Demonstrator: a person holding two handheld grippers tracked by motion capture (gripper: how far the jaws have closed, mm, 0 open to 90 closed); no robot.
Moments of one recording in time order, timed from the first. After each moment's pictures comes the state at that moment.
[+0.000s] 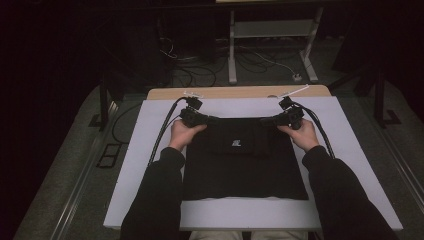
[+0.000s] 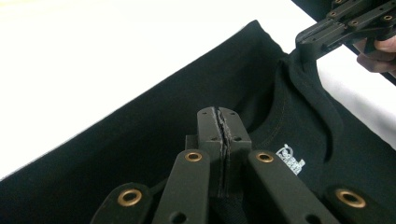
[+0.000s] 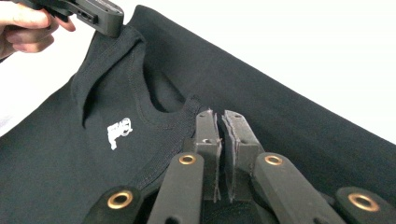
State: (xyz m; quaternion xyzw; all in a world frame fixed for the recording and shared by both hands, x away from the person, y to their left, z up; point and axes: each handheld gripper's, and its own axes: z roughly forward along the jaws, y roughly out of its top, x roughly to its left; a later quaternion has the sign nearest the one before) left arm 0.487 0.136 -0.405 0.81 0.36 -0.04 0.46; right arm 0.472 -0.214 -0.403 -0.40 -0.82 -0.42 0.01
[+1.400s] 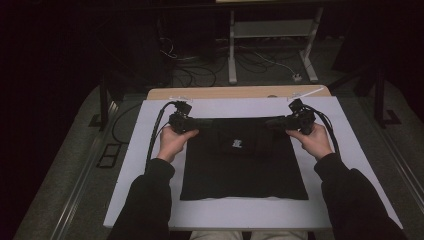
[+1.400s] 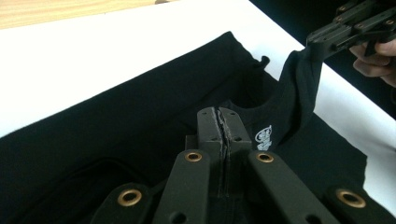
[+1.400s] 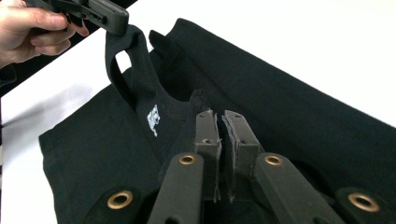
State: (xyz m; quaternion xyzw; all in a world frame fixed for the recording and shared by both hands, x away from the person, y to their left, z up) left arm 0.437 0.159 -0.378 0.80 0.37 -0.02 0.48; right arm 0.425 -0.225 -0.370 -0.38 -0.81 -0.44 0.01
